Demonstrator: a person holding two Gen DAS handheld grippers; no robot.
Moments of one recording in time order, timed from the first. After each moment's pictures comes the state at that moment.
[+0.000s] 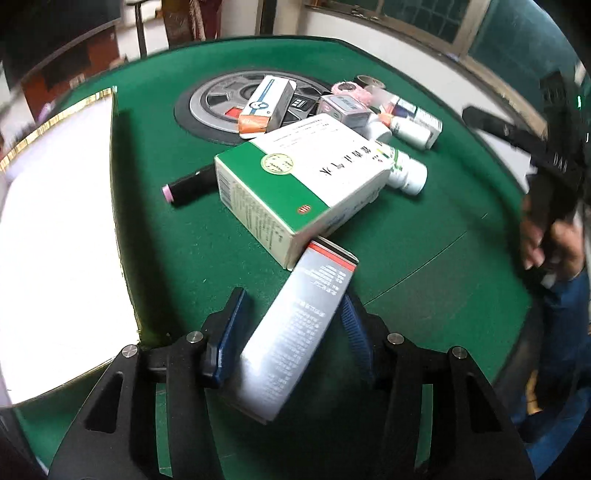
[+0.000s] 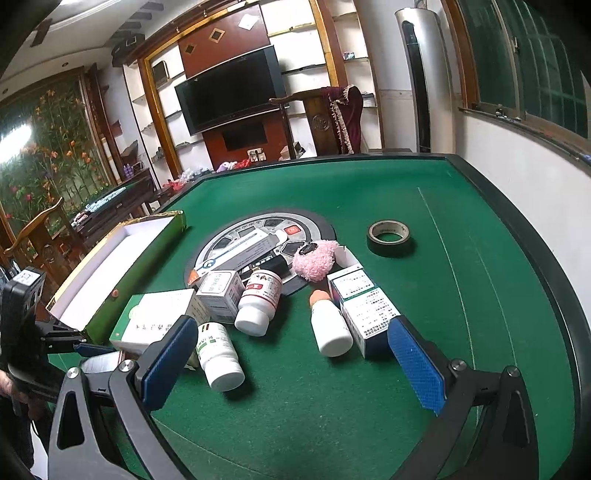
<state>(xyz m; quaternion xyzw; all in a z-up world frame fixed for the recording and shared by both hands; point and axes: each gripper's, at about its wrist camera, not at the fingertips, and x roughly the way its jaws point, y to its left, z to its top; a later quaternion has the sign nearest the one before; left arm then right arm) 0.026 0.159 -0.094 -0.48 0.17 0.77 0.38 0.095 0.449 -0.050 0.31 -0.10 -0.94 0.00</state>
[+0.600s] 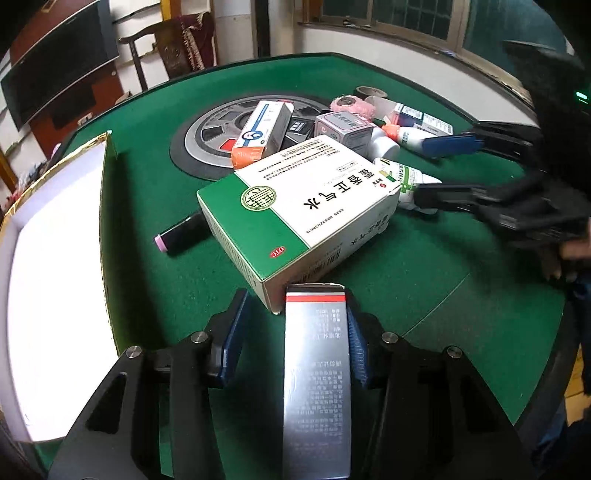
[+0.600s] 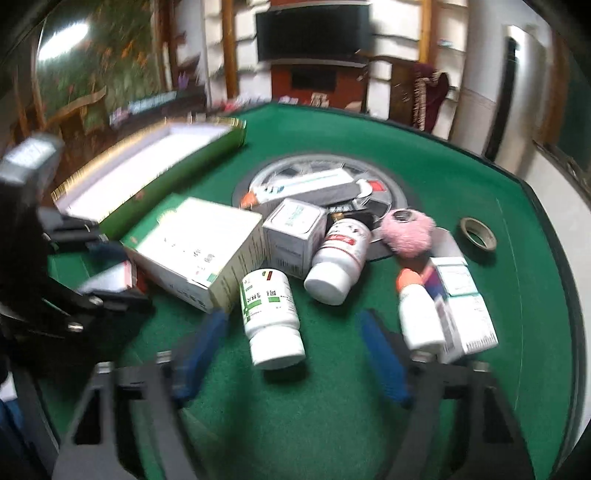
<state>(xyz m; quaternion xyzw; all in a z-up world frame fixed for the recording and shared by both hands) 0.019 0.175 -0.096 -0.42 0.20 0.80 0.38 0.052 0.375 -0.085 0.41 0.06 -0.90 0.10</state>
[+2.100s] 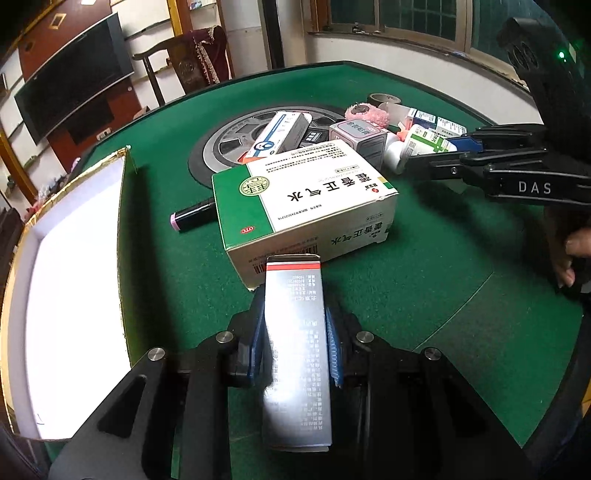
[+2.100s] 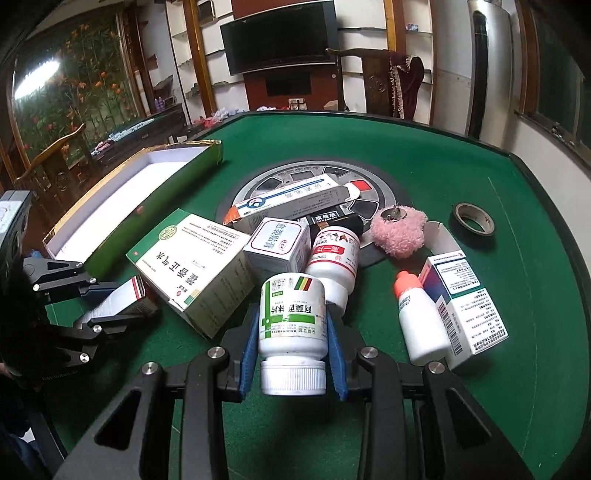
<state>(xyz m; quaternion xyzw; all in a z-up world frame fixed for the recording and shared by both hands) 0.022 0.180 -0.098 -0.39 0.22 0.83 0.34 0.043 0.383 -0.081 0.40 -0.03 -0.91 0.07</state>
